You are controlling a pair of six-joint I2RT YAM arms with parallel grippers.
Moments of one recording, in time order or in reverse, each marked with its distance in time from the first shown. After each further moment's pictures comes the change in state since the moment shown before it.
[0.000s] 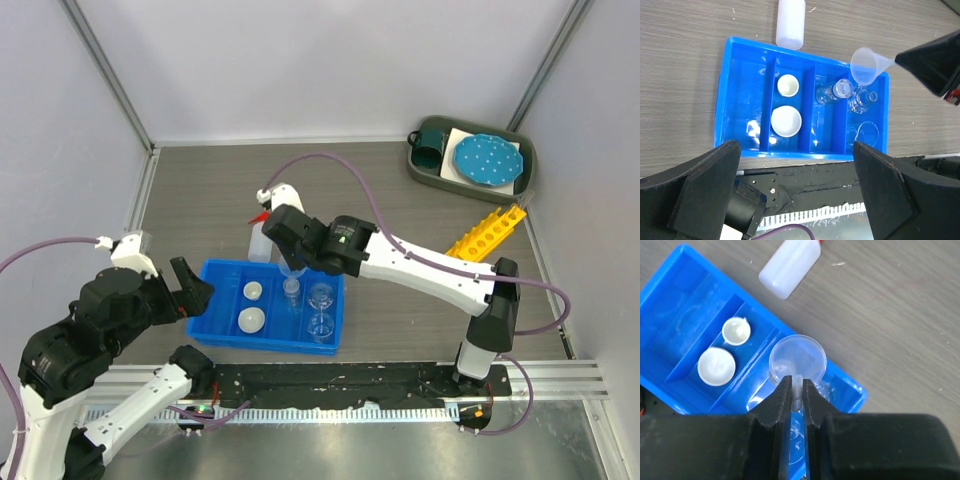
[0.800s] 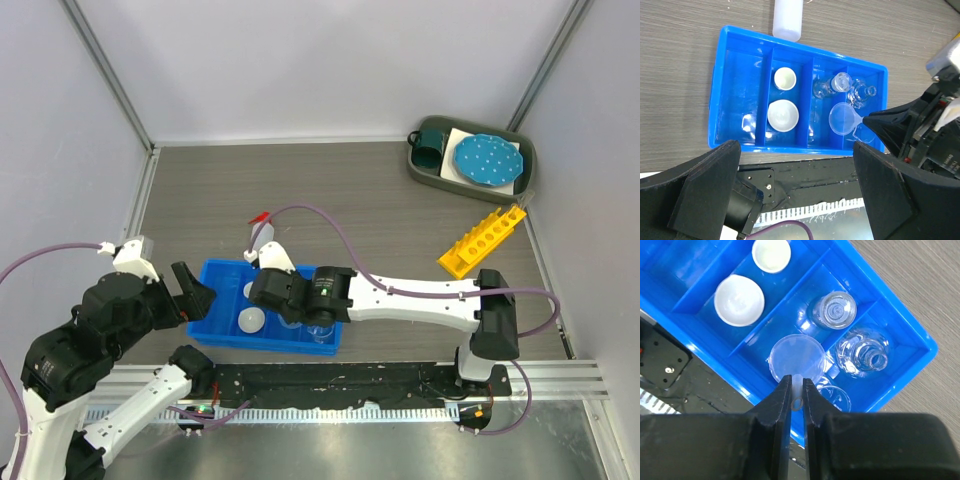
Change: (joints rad) left arm 0.000 -0.045 -0.051 -0.001 0.027 -0.032; right arm 0.234 -0.010 -0.182 -0.009 0.029 0.152
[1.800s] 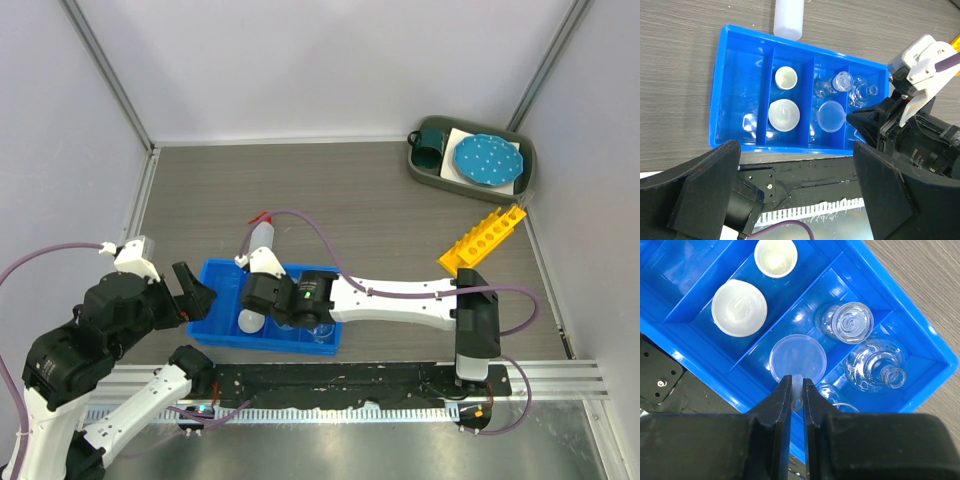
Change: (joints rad) left arm 0.000 0.000 -0.006 0.000 0.000 0.004; right arm -0.001 0.087 -0.003 0.048 0.006 0.000
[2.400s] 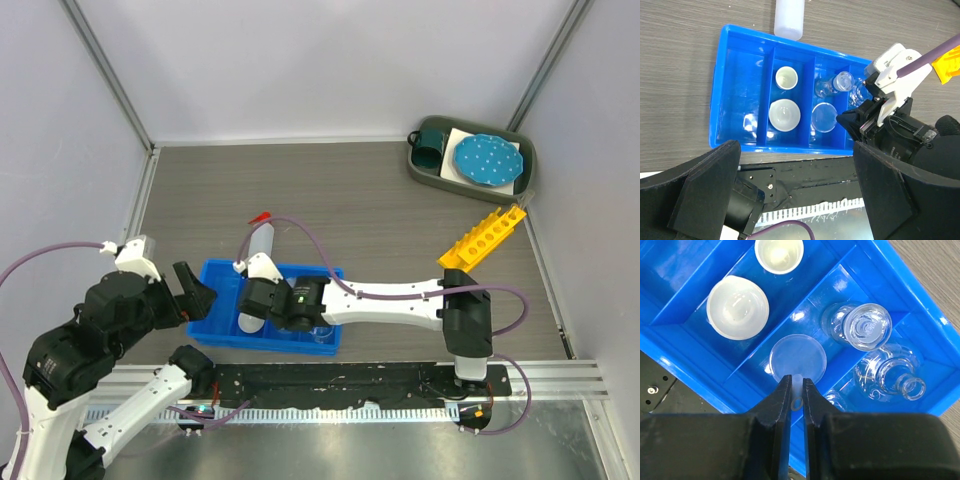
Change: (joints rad) left arm 0.000 0.003 0.000 0.000 0.000 0.004; right arm 0.000 0.043 -0.027 0.053 -0.008 -0.001
